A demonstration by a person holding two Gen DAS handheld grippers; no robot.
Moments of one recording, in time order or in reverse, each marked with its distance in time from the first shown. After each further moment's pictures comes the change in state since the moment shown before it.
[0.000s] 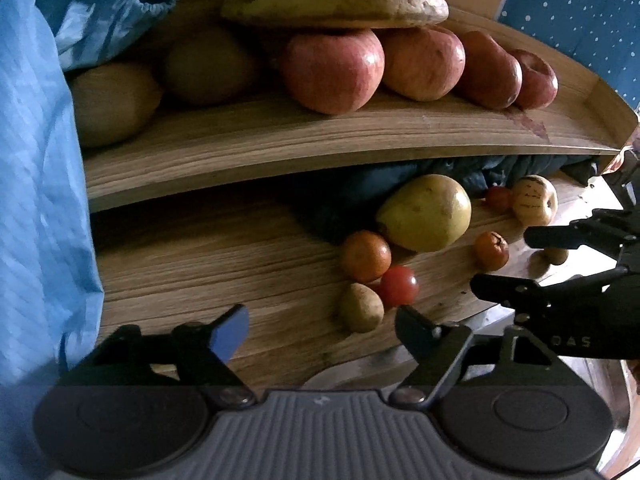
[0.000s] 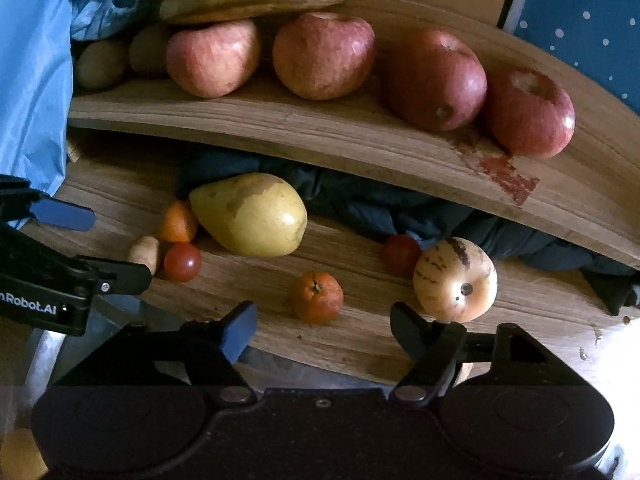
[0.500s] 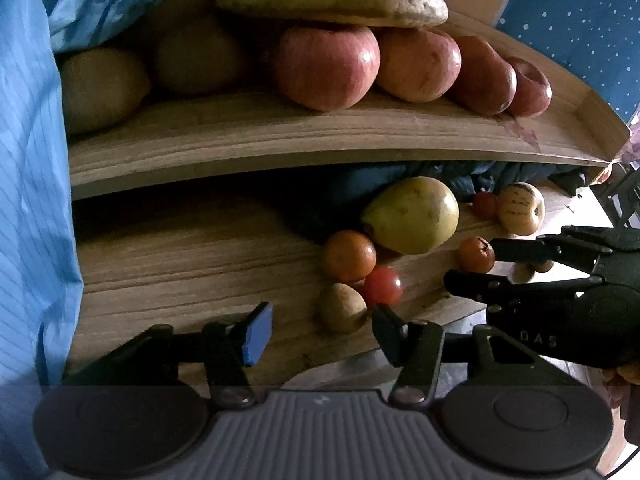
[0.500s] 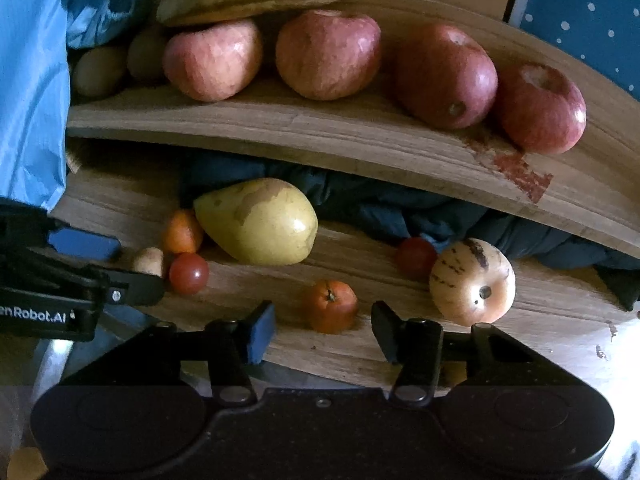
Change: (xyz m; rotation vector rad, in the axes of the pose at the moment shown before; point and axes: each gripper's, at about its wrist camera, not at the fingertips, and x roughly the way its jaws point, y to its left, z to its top) left arm 0.003 0.000 0.000 -0.034 0.001 -0.049; right arm 0.012 0.004 0.000 0.039 -0.017 0.022
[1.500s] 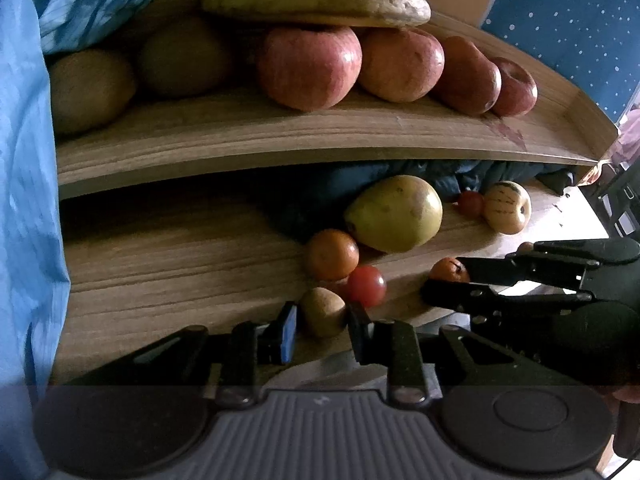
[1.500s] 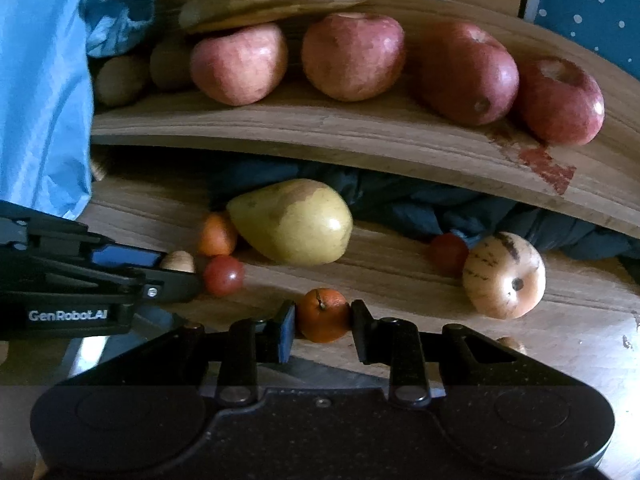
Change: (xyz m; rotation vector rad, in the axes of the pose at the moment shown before) left arm -0.003 -0.003 -0.003 0.015 -0.007 -0.042; right arm -0.005 0.008 -0.006 0.014 -0.010 0.074
